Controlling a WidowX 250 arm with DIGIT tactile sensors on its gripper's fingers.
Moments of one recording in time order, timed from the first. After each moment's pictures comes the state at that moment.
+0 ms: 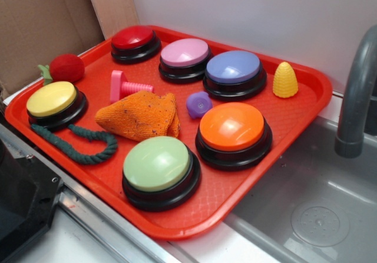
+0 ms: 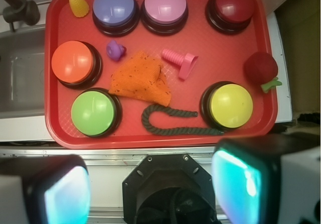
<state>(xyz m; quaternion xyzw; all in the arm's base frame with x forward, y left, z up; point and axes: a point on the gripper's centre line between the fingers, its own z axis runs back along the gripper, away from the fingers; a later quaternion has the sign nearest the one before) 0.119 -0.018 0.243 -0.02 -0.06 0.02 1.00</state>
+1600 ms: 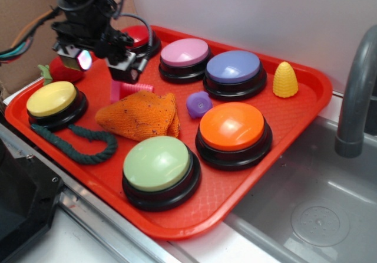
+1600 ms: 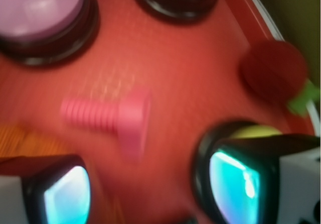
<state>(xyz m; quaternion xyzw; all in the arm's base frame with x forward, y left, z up) 0.217 0.048 0.065 0.10 -0.10 0.20 0.97</state>
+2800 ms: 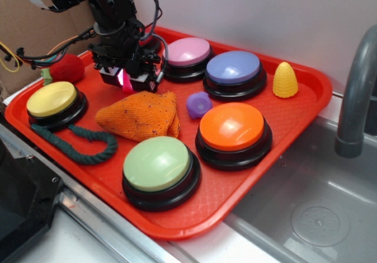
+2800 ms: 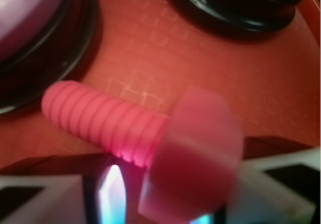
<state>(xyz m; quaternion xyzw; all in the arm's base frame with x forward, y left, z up) 0.251 0.061 0.024 0.07 -0.11 0.19 0.97</state>
